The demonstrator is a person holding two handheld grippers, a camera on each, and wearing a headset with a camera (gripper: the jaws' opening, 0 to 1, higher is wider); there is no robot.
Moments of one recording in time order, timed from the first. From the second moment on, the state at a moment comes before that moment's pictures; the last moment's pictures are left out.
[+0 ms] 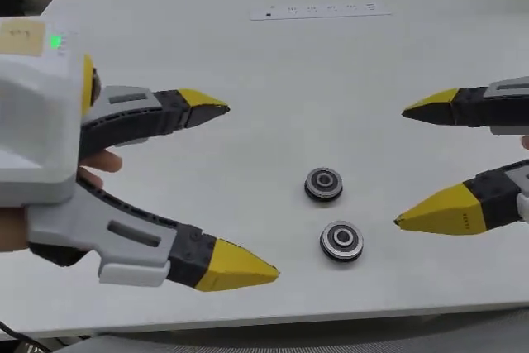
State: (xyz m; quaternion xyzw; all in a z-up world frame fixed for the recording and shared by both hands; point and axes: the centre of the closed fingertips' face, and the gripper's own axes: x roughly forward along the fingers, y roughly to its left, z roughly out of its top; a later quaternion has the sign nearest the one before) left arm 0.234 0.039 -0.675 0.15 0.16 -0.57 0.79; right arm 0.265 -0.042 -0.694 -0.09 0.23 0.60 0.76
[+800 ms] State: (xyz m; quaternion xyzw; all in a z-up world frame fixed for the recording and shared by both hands) left arm 0.256 -0.020 -0.710 0.12 0.12 -0.60 0.78; right arm 0.263 -0.044 -0.747 -0.11 0.26 0.61 0.74
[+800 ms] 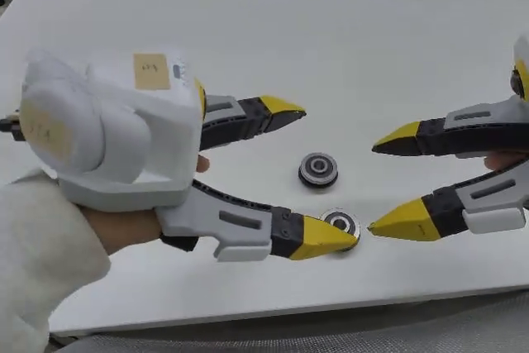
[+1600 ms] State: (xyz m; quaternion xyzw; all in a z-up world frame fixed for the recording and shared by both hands) left arm 0.252 -0.033 -0.759 0.13 0.14 -0.62 0.76; right arm 0.254 -0.042 -0.789 -0.14 0.27 0.63 0.72
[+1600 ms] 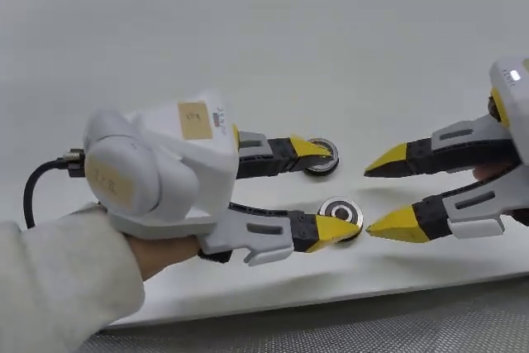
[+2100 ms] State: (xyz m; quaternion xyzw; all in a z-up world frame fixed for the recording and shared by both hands) left arm 0.244 -0.040 -0.782 0.15 0.16 -0.63 0.74; right arm 0.245 -0.034 -0.796 -0.14 0.27 0.64 0.70
